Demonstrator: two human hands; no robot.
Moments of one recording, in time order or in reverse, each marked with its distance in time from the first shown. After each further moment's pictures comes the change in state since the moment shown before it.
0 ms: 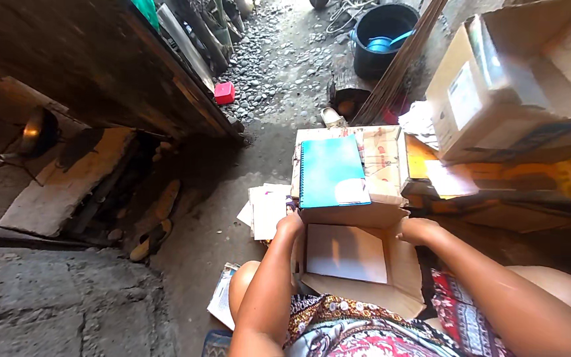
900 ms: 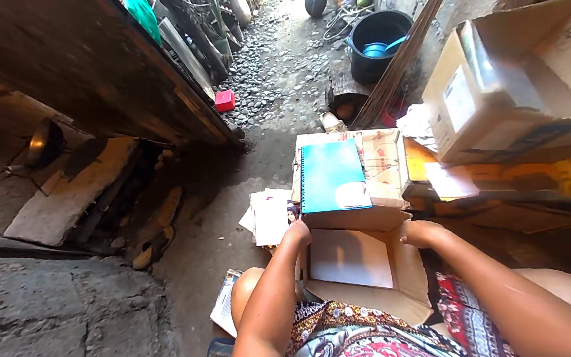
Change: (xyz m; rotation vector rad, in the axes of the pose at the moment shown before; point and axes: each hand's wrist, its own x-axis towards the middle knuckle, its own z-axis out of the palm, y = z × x) left_hand 0.006 0.006 0.018 -0.010 -0.054 0.062; right_hand 0.013 0.012 0.006 0.020 -0.004 -0.031
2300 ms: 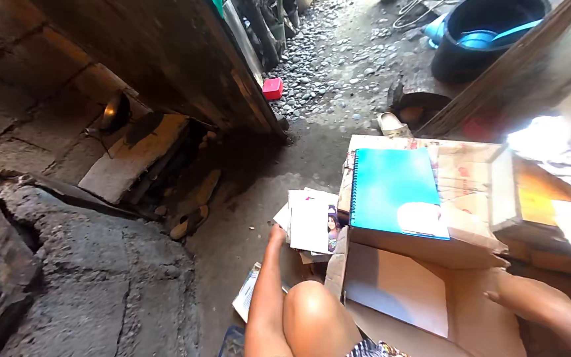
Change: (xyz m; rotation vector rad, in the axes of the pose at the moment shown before) left_hand 0.097 -0.235 0.009 -0.734 0.377 -0.330; right_hand 0.005 -0.010 0.007 -0.020 0.029 0.064
